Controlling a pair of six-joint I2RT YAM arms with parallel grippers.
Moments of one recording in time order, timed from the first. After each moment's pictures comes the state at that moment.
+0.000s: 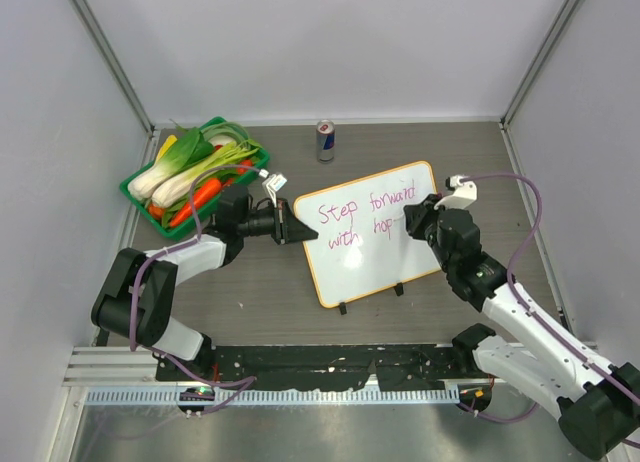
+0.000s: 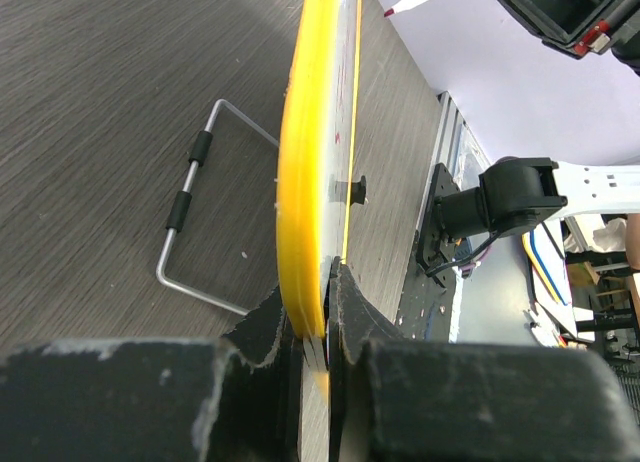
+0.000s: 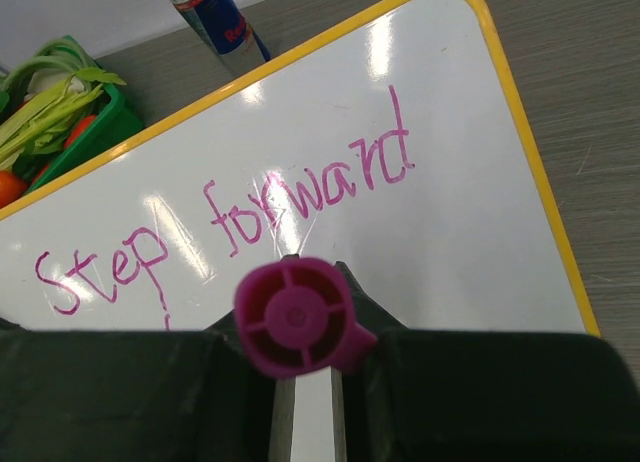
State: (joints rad) left arm -0.37 1.50 0.66 0.47 0.92 -0.52; right arm 0.52 0.81 0.59 -0.04 0.34 0.50
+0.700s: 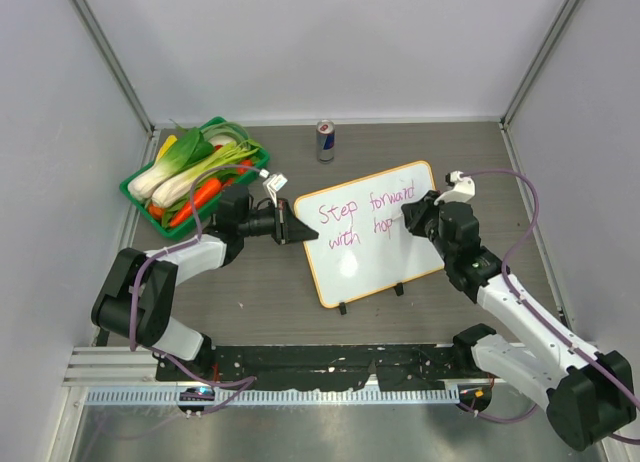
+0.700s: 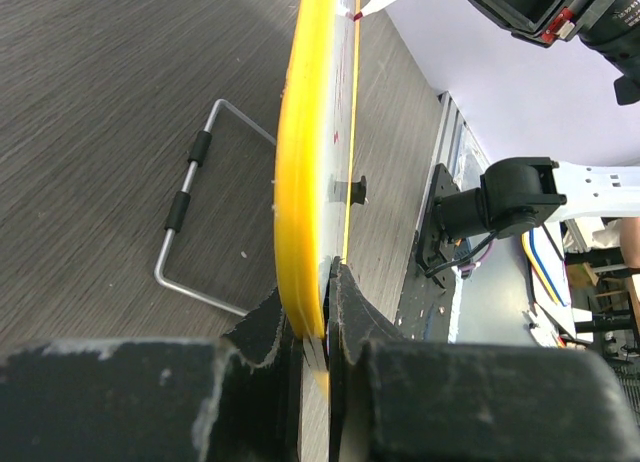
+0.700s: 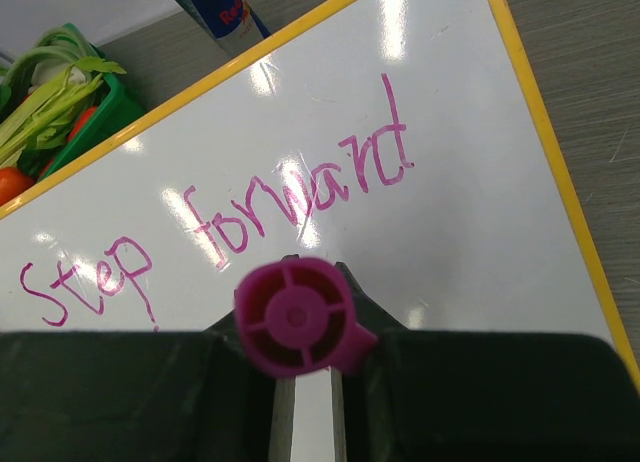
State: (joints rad) left arm -0.37 1.50 0.66 0.47 0.92 -0.52; right arm 0.41 0.90 0.57 0.03 0.19 0.53
